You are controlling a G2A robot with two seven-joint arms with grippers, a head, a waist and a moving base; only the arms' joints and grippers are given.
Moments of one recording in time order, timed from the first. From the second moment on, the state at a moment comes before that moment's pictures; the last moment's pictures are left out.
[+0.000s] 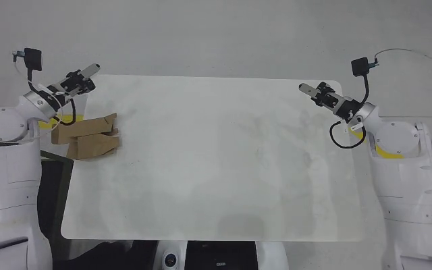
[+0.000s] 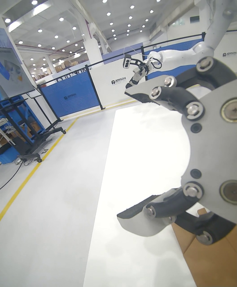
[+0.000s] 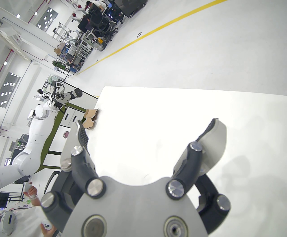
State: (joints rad) left arm 0.85 -0.94 -1.70 -1.16 0.06 -0.31 -0.93; right arm -0.94 -1.07 1.51 -1.42 -0.17 -0.37 0.84
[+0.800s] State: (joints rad) left arm 0.73 -0.84 -1.86 -0.82 0.19 -0.33 -1.00; right arm -0.94 -1.07 1.51 -1.42 -0.17 -0.37 0.84
